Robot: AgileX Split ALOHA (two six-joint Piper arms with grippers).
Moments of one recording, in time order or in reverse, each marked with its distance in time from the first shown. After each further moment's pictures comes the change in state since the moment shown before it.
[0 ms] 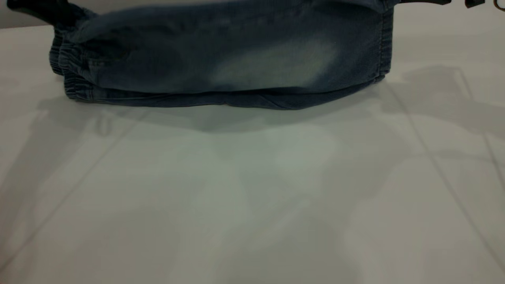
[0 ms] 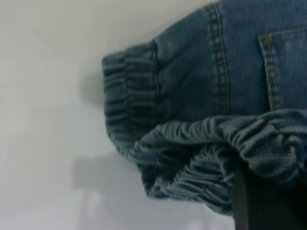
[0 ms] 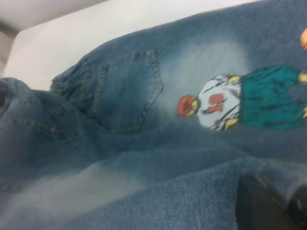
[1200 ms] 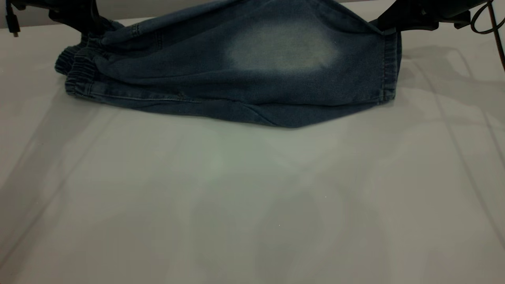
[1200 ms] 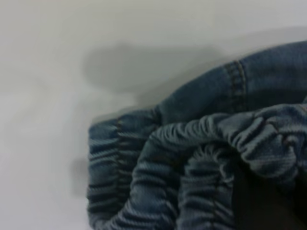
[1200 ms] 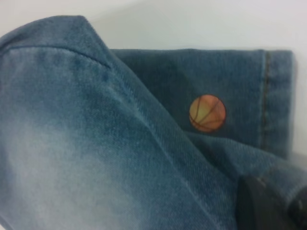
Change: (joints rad) left arm 0.000 0.261 -0.274 0.025 0.058 0.022; right arm 0.000 0.248 -0.239 -0.108 -0.143 0.059
